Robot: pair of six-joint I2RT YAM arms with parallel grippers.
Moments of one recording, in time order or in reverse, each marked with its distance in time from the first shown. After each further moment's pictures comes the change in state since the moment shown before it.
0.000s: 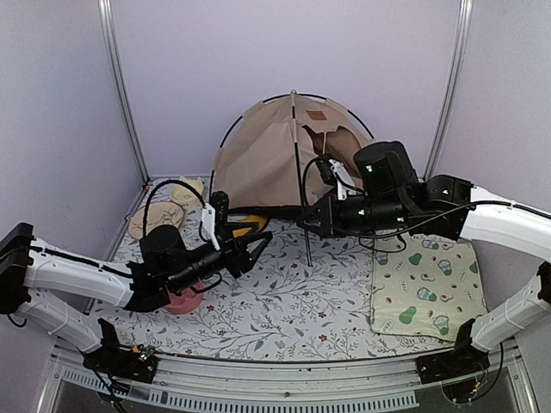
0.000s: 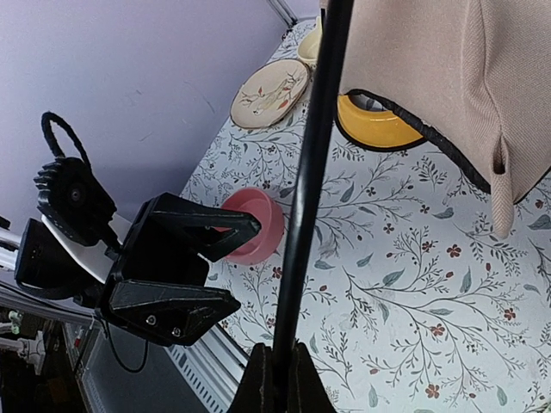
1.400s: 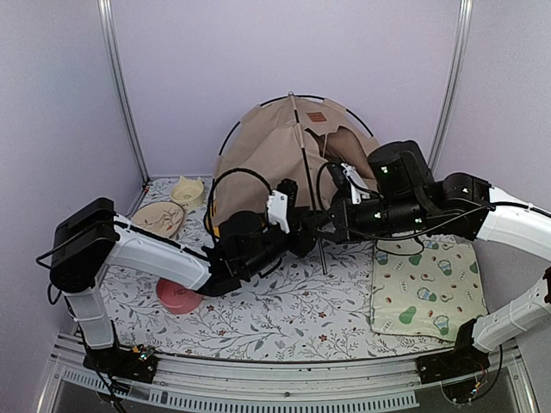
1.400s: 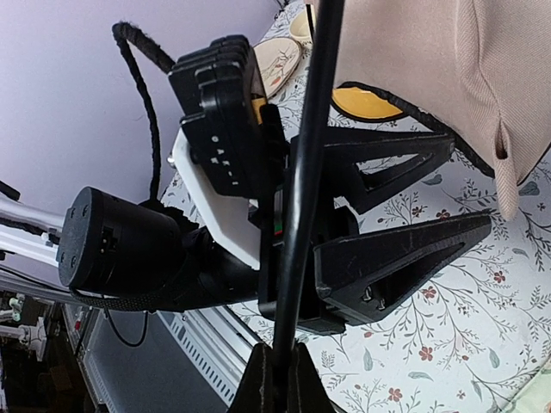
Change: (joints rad) left arm -0.053 0.525 0.464 0.047 -0.170 0.067; right arm 0.013 -0.070 0.000 -0.133 -0.018 0.008
